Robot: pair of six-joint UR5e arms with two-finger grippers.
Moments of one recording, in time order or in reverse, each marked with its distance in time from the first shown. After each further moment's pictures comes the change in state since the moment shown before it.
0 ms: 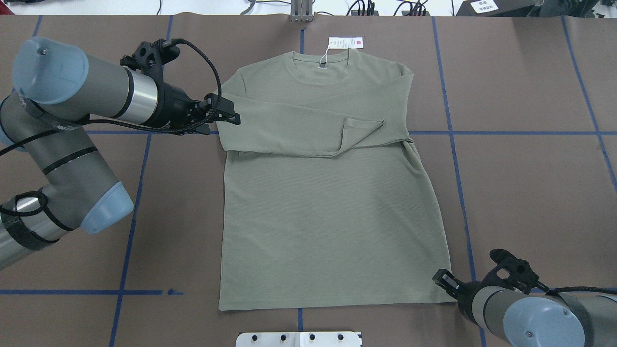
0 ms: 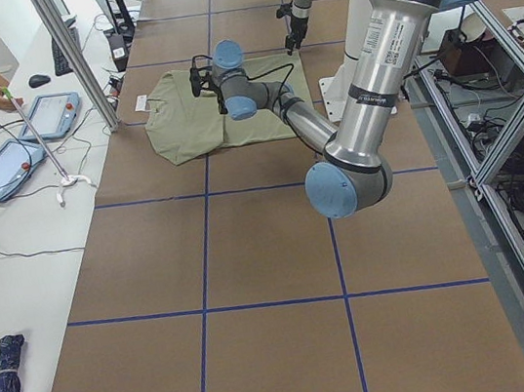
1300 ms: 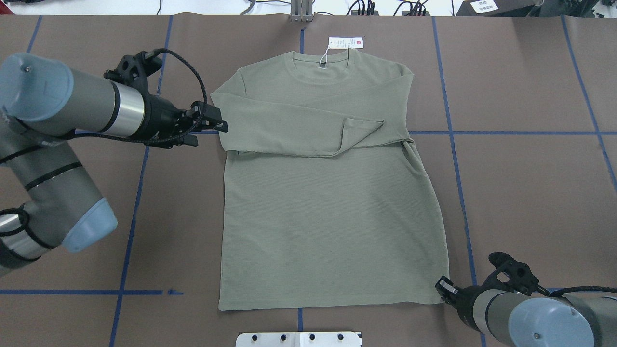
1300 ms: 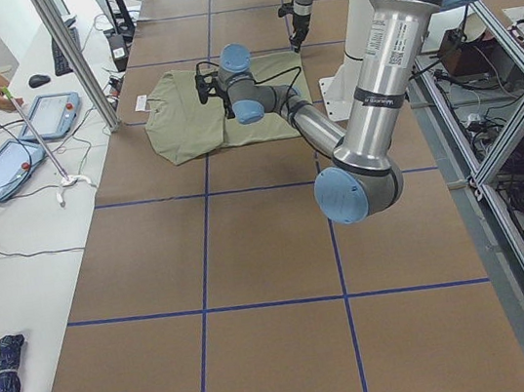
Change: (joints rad) left arm 0.042 0.105 -0.093 0.024 0.062 -0.145; right arm -0.003 -0.003 0.045 0.004 0.038 0.003
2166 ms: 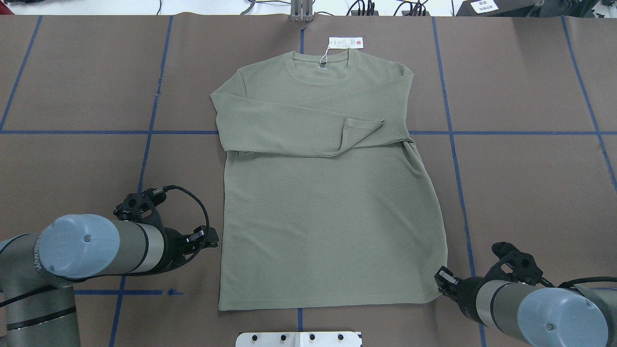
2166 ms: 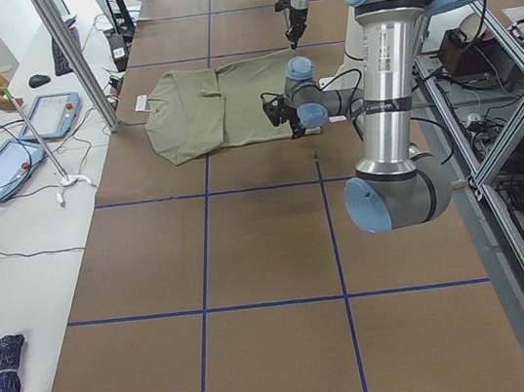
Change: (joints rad) left arm 0.414 0.194 -0.190 0.272 0.289 -0.301; right arm 0.037 0.006 0.038 -0.001 0.012 -0.003
